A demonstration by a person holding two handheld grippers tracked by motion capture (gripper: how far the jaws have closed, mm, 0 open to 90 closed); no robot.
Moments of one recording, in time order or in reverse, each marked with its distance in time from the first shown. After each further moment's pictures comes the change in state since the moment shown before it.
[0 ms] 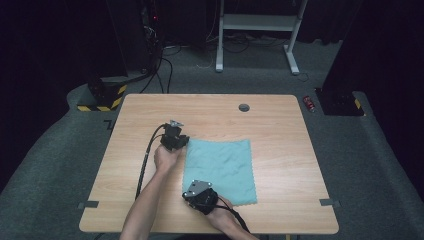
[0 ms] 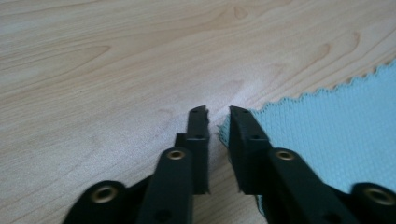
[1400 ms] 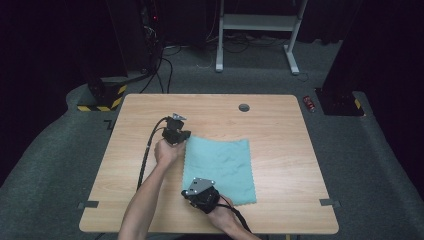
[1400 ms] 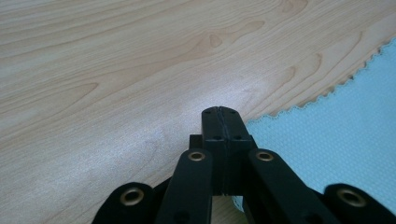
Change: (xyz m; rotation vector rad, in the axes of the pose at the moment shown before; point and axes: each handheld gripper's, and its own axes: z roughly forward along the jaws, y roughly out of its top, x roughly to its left) left arm -0.006 0.027 -0.012 0.027 -0.049 0.062; right arm 0.000 0.012 -0.018 -0.057 0.012 0.008
